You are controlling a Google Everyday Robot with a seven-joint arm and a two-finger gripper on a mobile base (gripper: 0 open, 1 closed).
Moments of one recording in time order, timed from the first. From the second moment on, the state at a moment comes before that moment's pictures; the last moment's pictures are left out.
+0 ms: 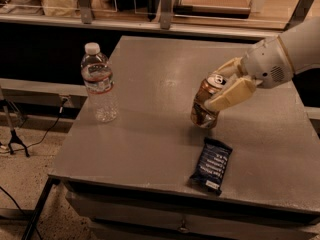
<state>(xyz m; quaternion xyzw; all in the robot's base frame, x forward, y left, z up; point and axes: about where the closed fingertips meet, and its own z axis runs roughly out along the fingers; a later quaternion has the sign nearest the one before) 0.504 -0.121 0.915 -0.58 0.69 0.29 0.33</state>
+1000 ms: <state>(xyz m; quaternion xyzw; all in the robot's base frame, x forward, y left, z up) 0.489 -0.113 0.901 -0.60 0.68 0.29 0.32</state>
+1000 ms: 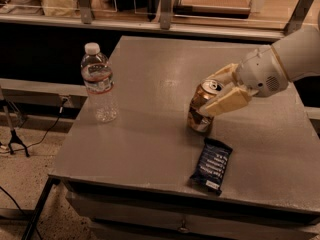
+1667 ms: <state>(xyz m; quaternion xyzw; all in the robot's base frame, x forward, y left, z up) 0.490 -0.142 0.913 -0.58 0.68 0.29 0.35</state>
